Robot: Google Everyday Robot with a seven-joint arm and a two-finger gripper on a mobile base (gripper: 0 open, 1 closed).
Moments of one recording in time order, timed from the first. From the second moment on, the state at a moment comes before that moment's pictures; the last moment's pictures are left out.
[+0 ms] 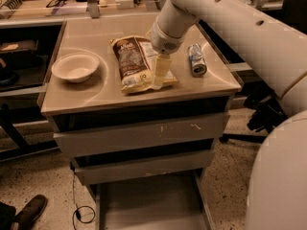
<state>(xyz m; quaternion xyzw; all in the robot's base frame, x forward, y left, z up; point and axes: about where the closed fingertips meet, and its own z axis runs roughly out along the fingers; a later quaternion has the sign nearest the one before) 0.685 -0.008 0.862 -0.74 0.63 0.01 0.24</state>
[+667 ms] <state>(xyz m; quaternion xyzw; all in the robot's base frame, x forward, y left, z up) 0.719 -0.008 0.841 -0.75 0.62 0.02 0.23</state>
